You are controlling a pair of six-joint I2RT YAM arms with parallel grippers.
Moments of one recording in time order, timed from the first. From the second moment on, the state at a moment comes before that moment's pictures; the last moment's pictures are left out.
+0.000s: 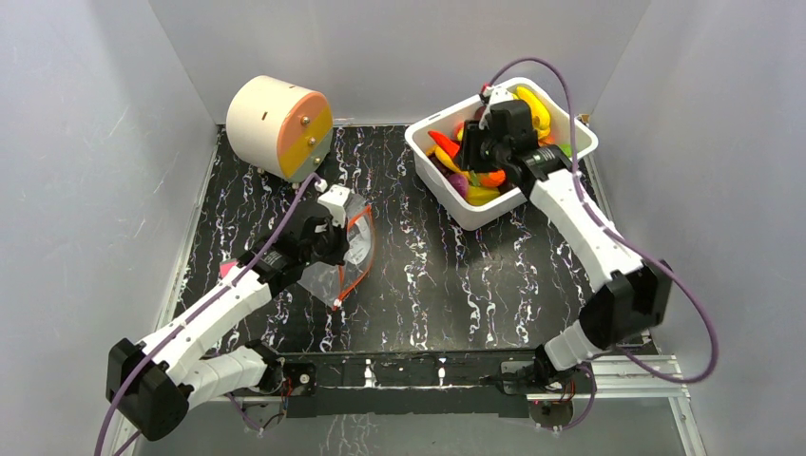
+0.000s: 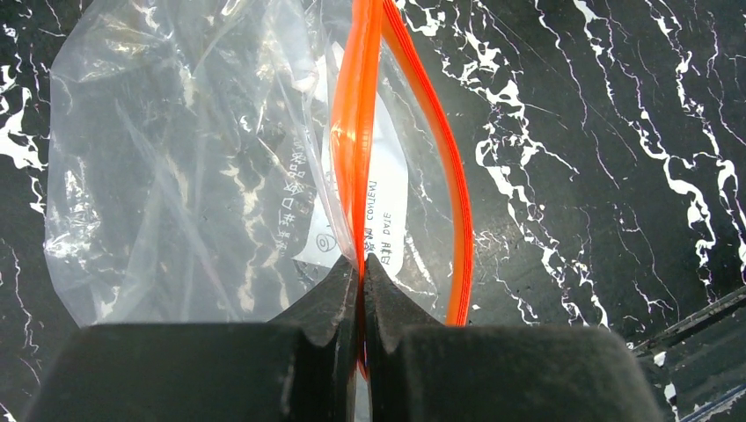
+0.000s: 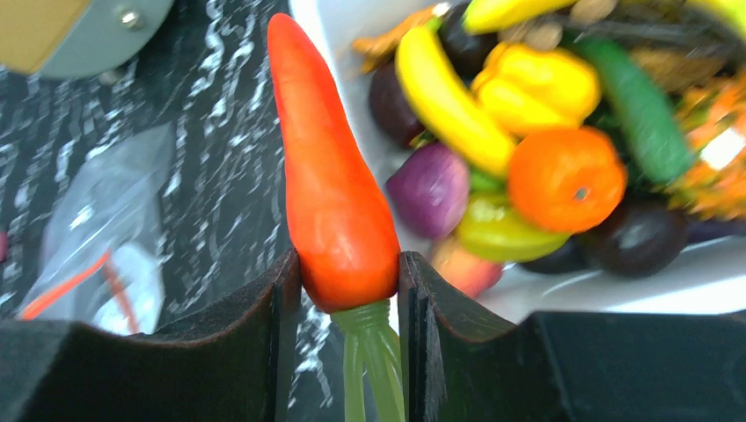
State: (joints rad) left arm -0.62 1.03 0.81 -0.47 -0.07 -0.20; right arm 0.36 1.56 1.56 -0.57 0.00 0.24
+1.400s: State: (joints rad) left arm -0.62 1.10 0.82 -0.40 0.02 -0.26; right arm 0.68 1.30 0.97 -0.37 -0.48 0.74
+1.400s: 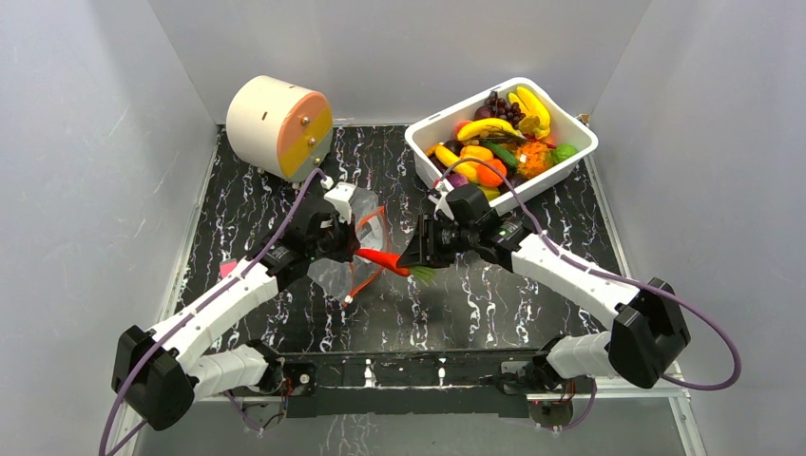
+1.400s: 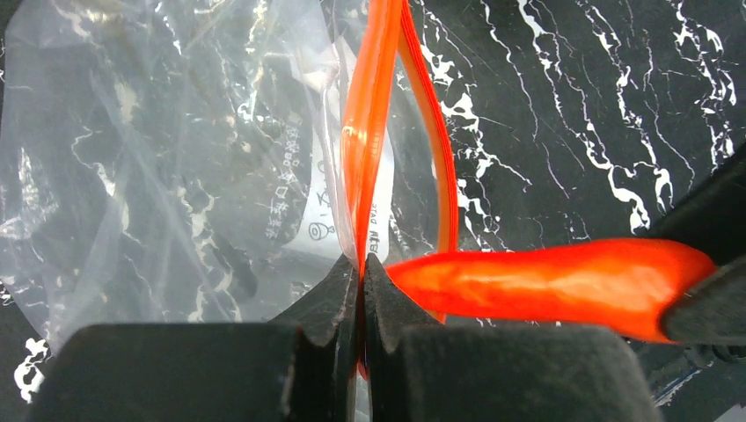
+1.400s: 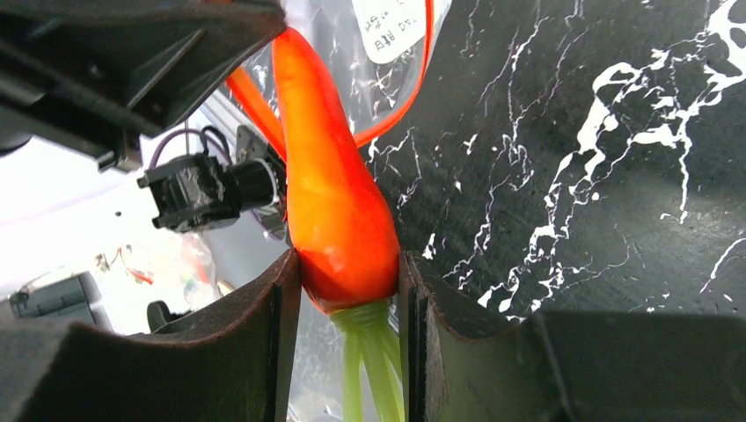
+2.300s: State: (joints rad) left arm -0.62 1.03 0.82 -0.40 0.12 -0.38; right arm 0.73 1.51 0.99 -0.20 -0.15 0.87
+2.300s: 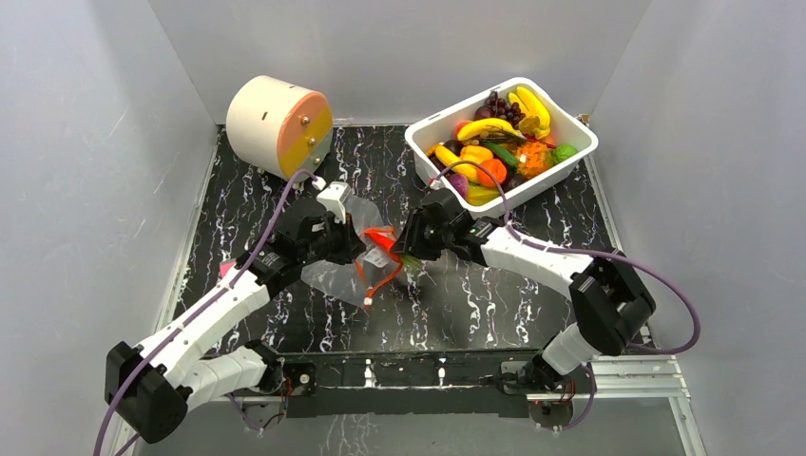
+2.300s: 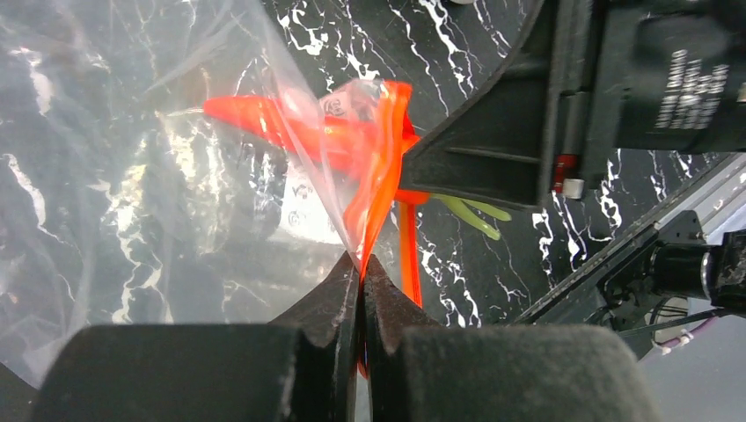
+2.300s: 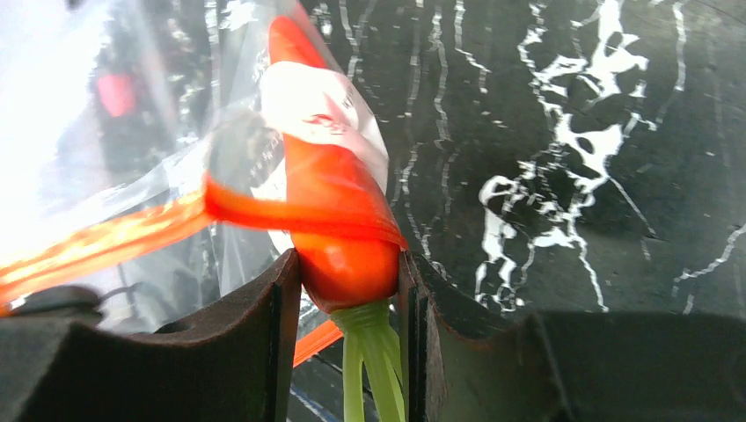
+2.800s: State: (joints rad) left arm -0.62 1.02 0.82 -0.40 0.12 -0.41; right arm 0.80 1.51 1.02 -0.15 -0.17 0.91
